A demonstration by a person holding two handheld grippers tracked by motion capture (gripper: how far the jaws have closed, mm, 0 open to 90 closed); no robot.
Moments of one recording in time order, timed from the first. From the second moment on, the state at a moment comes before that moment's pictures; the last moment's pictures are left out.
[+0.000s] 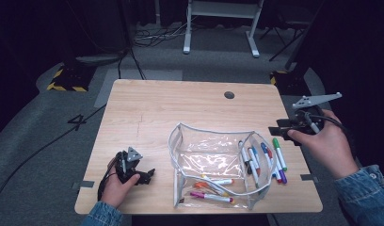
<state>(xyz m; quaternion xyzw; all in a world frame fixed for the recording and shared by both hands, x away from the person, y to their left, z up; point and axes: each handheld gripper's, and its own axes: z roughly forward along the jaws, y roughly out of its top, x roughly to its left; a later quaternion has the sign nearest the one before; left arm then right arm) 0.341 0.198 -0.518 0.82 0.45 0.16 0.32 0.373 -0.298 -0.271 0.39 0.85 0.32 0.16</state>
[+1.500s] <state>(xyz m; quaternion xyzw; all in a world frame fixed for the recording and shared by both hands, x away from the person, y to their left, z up) 0.341 0.198 -0.519 0.82 0.45 0.16 0.32 0.426 -0.382 -0.471 0.58 0.79 0.14 0.10</state>
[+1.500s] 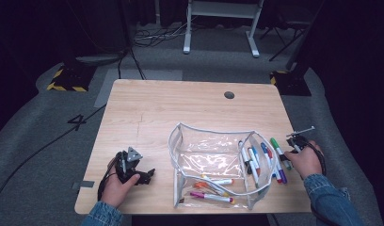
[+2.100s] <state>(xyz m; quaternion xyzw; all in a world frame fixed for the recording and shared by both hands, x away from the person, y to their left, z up) 0.341 0.198 -0.518 0.82 0.45 0.16 0.32 0.406 -0.366 -0.364 0.52 0.82 0.22 0.13</state>
